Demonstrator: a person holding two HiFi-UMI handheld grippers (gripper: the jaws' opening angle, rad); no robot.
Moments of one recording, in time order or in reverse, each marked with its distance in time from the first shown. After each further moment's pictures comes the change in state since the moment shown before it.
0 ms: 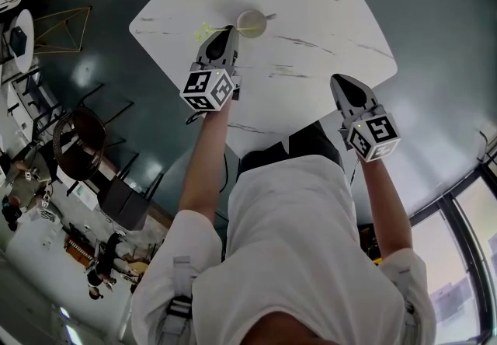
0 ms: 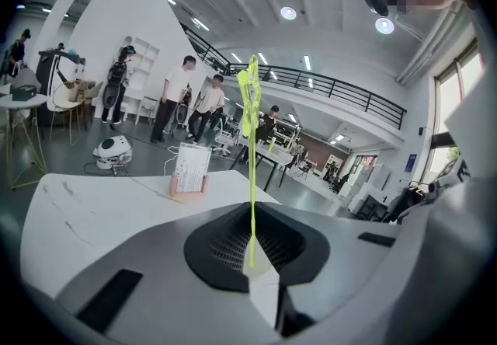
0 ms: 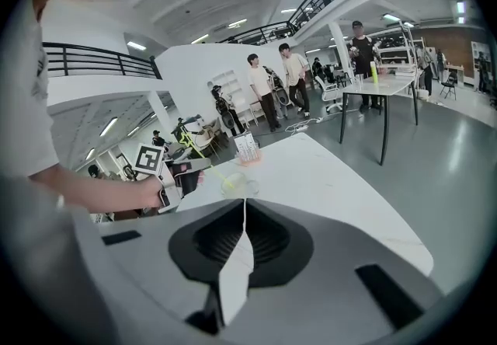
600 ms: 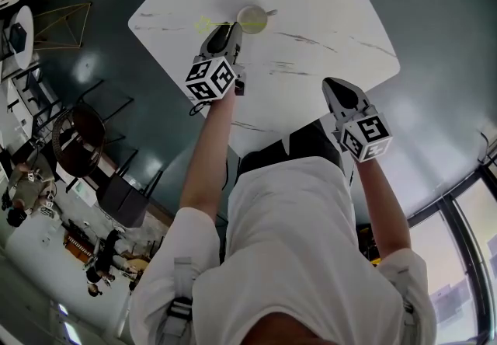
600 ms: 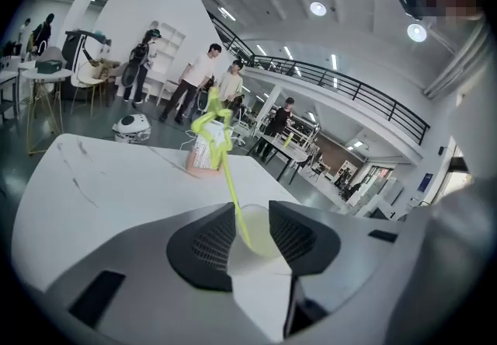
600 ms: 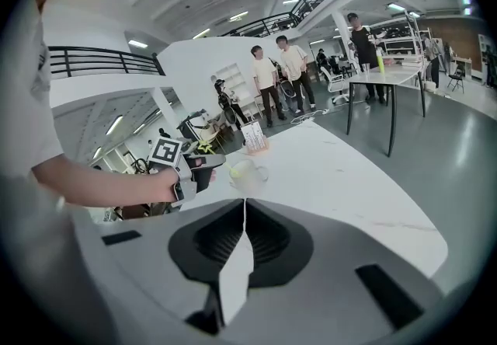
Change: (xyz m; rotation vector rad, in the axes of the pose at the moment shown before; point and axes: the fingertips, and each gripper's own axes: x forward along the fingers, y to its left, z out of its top) left arm 0.011 0.026 -0.037 -0.154 0.056 0.093; right arm 0.013 0.016 -0.031 0.005 0.049 0.049
